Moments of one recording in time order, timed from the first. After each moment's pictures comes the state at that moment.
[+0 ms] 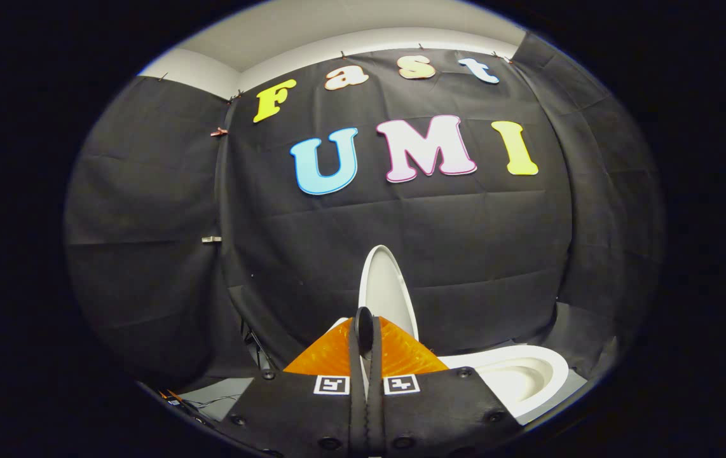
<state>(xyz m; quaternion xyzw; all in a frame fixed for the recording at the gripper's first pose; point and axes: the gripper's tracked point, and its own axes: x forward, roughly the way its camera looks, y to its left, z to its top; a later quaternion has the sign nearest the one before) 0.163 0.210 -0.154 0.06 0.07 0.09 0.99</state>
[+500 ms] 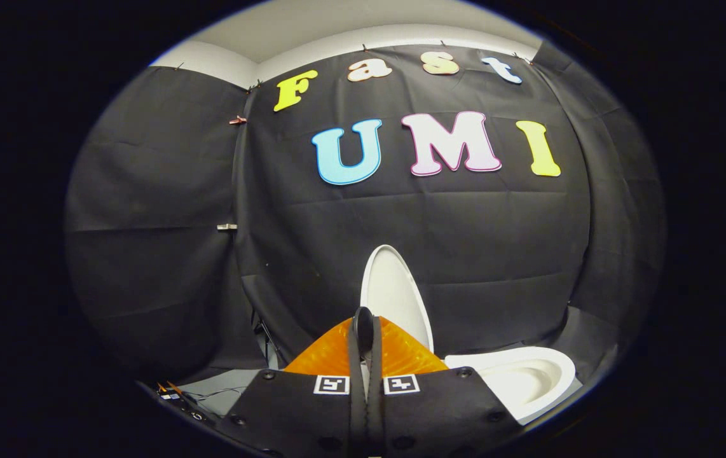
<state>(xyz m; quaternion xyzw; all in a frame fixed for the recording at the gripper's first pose) 0.166 0.245 -0.160 0.05 0.08 0.12 0.99</state>
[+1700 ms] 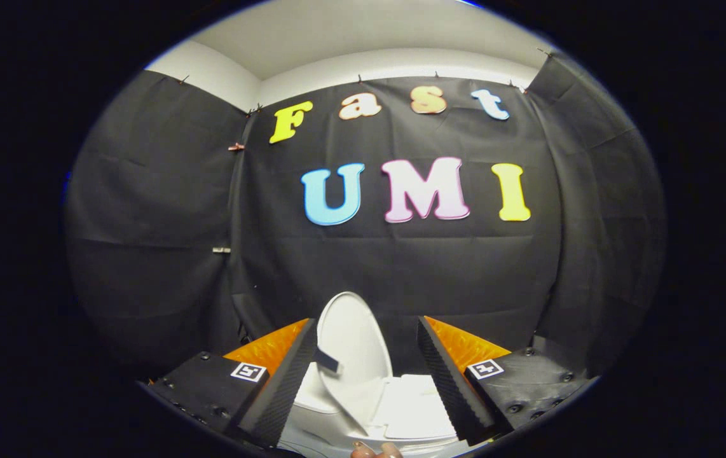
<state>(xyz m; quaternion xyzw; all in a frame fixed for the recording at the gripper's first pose) 0.082 0.128 -0.036 0.02 0.01 0.08 1.00</state>
